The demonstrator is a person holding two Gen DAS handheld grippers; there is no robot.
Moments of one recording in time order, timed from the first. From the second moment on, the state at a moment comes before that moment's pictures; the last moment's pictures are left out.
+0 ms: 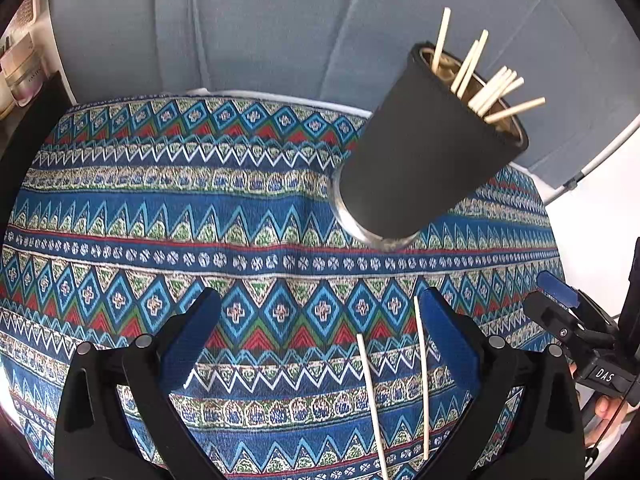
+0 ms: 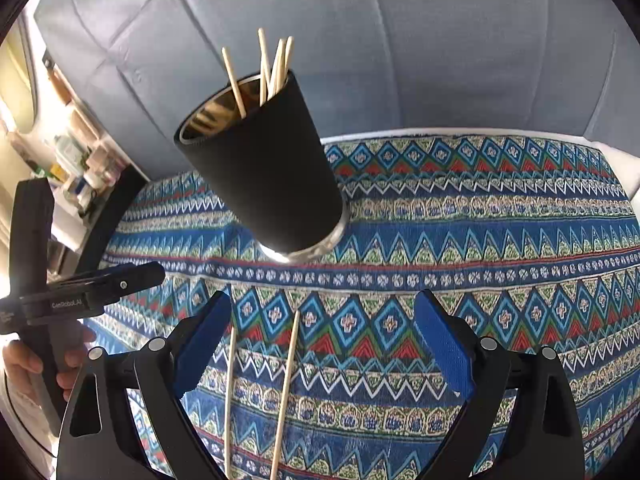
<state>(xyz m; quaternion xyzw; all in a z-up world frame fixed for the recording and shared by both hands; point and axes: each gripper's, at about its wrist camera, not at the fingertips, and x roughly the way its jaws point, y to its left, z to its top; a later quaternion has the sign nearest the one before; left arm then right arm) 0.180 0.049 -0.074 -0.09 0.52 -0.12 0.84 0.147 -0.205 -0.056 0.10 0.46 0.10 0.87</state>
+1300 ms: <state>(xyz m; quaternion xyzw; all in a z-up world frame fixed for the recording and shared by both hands) 0.144 -0.085 -0.179 0.10 0.65 -0.09 0.75 0.082 -0.145 -0.147 -0.06 0.56 0.10 0.82</state>
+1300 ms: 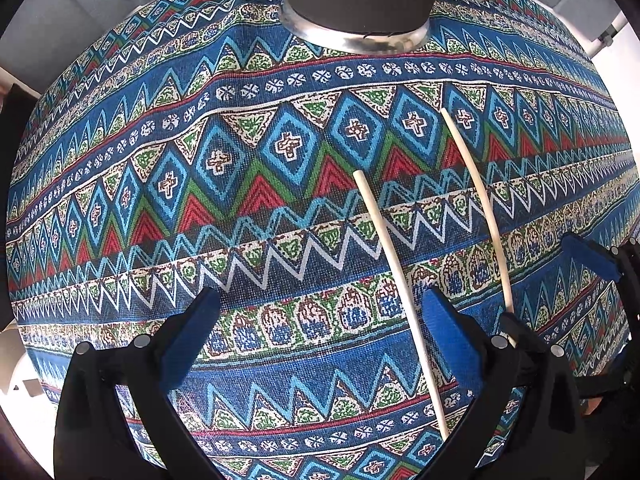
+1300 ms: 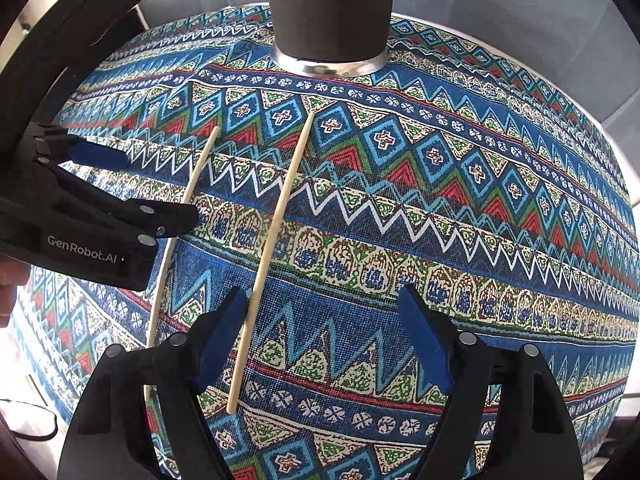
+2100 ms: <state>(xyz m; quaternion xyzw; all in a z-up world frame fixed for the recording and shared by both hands) 0.120 -0.008 -0.148 0.06 0.64 -0.12 0.75 0.096 -0.190 -0.127 0.03 0.58 0.08 0.81</state>
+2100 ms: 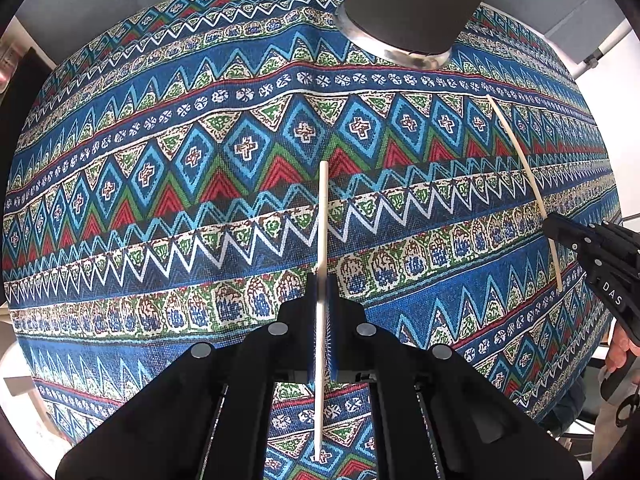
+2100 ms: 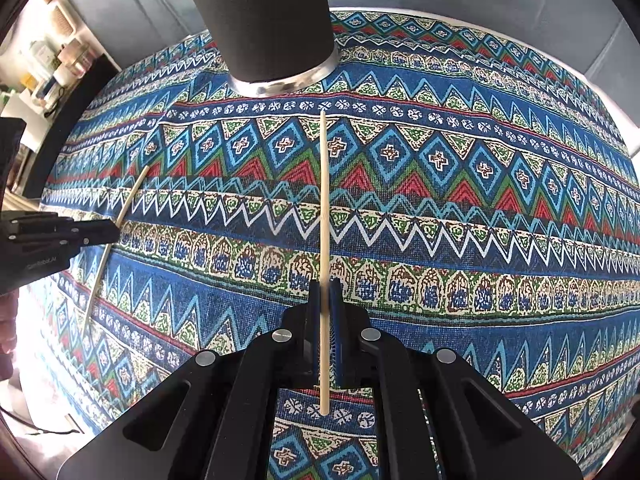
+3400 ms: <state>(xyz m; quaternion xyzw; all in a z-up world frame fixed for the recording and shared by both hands) 0.182 0.077 0.037 0.04 0.53 -0.10 0.84 0.113 -0.231 -0.010 0.13 0.47 0.08 0.87</state>
